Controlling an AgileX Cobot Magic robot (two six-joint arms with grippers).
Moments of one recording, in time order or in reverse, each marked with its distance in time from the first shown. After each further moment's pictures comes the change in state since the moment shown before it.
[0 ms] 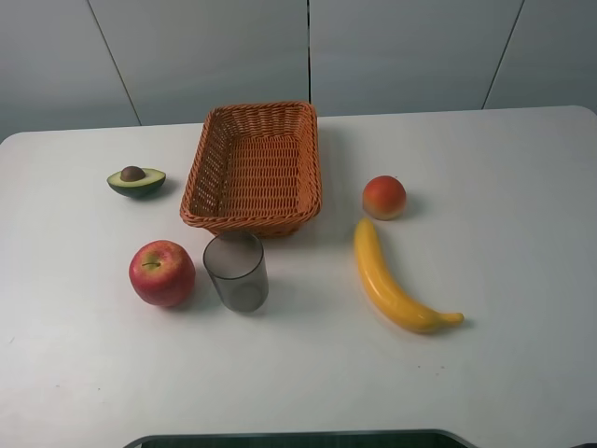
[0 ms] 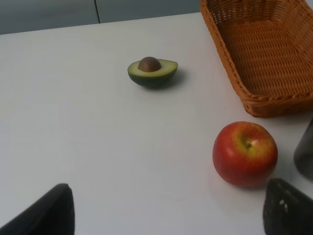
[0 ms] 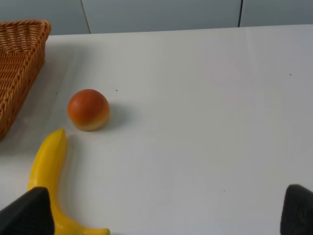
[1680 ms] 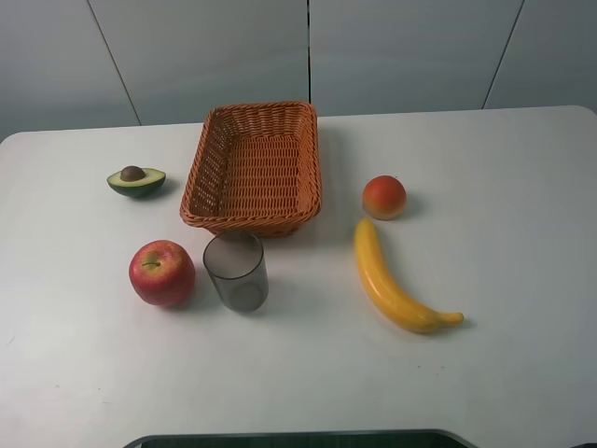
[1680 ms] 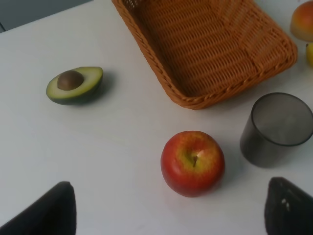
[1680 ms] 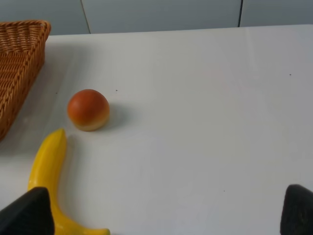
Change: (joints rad) left arm 0.000 0.598 -0.163 -0.275 -0.182 0.407; right arm 0.000 0.000 0.000 0.000 0.000 0.000
